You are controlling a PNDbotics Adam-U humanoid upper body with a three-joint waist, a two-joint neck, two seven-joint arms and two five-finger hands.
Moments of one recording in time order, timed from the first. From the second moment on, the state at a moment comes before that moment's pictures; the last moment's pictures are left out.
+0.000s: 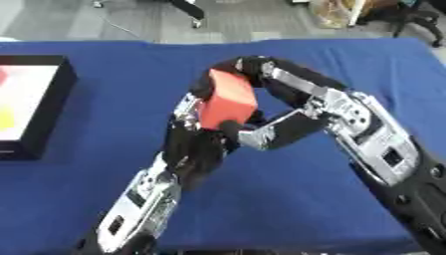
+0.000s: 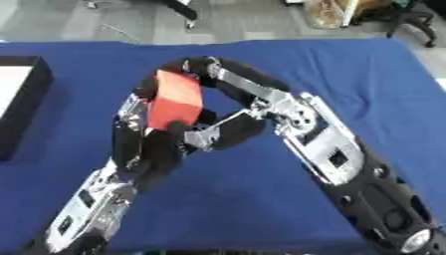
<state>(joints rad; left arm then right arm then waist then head) -0.45 0.02 -0.56 -1.63 0.57 0.23 -0.23 -0.52 -0.40 0.41 -1.89 0.05 -0.05 0.41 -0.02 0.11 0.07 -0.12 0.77</state>
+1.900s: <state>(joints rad) -0.47 0.02 -0.47 -1.46 0.55 0.13 0.07 -0.54 -0.43 0.28 -1.98 0.03 -0.30 0.39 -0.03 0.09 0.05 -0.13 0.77</state>
